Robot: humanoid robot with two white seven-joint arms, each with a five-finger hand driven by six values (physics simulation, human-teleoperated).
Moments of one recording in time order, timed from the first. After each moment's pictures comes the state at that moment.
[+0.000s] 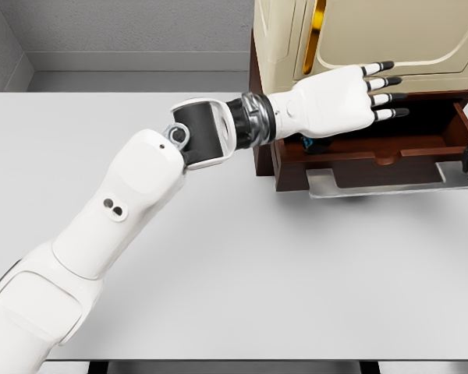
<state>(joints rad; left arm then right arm) -0.85 0.00 -0.66 -1.45 -1.34 -0.61 -0.27 0.18 -1.32 0.05 -1.67 0.45 -0.61 -0.33</state>
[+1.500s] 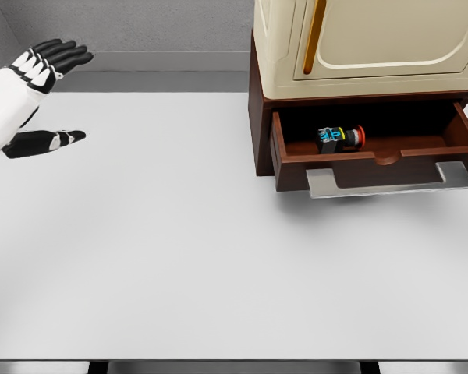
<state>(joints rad) -0.15 0.55 0.14 -1.79 -0.37 -0.61 -0.26 0.18 -1.30 0.05 -1.63 0.45 -0.61 -0.33</state>
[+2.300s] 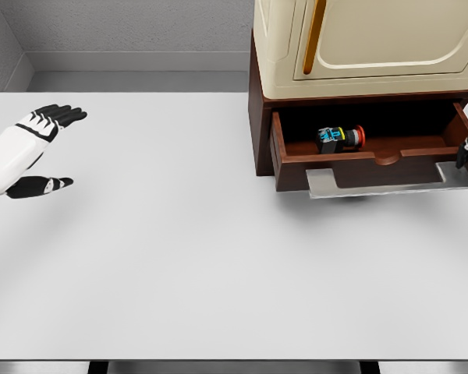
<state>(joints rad) -0.03 0.54 0.16 -1.66 -0.48 -0.61 -0.27 0.11 -1.17 0.06 -1.63 0.46 -0.61 -0.30</state>
